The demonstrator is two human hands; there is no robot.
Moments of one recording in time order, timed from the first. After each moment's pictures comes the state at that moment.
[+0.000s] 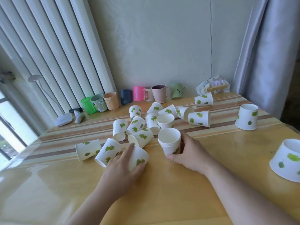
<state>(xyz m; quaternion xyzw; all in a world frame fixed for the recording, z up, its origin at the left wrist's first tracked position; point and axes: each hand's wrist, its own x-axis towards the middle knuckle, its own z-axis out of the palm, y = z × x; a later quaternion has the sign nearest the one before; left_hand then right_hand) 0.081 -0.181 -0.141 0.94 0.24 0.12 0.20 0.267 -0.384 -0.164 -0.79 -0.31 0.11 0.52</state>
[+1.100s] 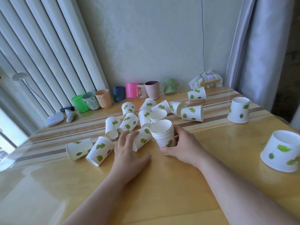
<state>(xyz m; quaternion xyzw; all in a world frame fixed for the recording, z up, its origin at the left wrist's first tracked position) 0.137 -0.187 -0.163 0.92 0.19 0.20 0.27 0.275 -0.384 -0.167 -0.80 -0.29 0.10 0.52</state>
